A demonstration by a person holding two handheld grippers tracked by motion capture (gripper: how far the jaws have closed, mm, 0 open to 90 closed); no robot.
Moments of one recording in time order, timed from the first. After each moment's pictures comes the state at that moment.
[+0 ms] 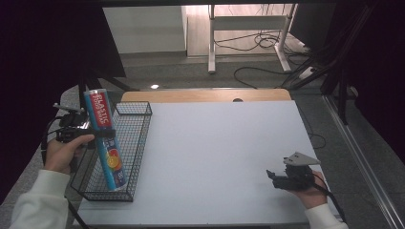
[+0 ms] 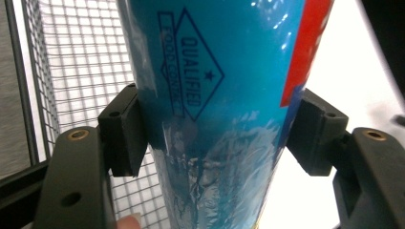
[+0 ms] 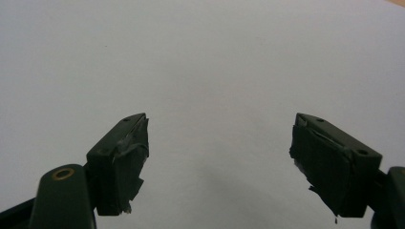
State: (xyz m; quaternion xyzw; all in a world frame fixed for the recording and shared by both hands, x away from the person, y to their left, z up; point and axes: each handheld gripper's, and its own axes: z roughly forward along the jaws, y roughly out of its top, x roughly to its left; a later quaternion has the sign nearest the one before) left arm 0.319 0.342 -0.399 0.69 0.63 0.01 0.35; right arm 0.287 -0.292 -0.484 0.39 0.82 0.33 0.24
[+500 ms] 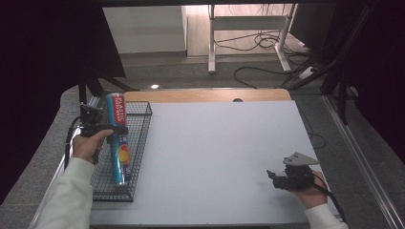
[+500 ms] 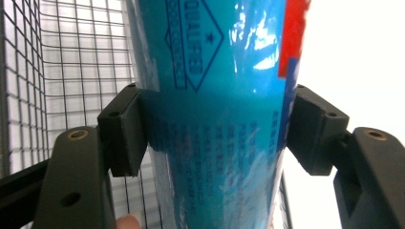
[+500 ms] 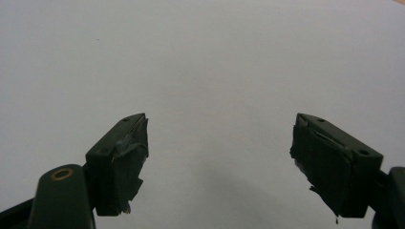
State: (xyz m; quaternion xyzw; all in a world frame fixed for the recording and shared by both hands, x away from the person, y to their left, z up) left arm 0.373 0.335 -0.451 0.65 0.68 -0.02 0.33; right arm 0.288 -0.293 -0.486 0.39 0.82 0.32 0.25
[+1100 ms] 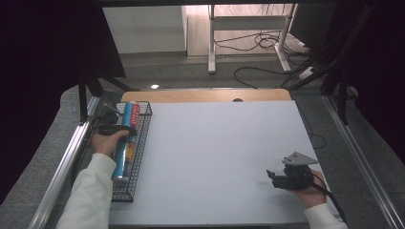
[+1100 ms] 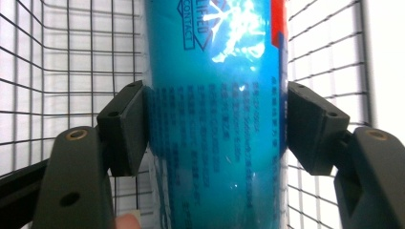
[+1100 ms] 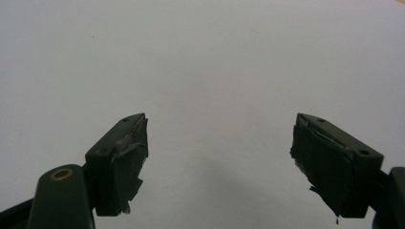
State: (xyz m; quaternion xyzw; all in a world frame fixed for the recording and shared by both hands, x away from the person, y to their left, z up) left arm 0.409 0.307 -0.494 0.66 0.71 0.02 0.24; right arm 0.290 -0.292 -0.489 0.39 0.83 0.31 0.25
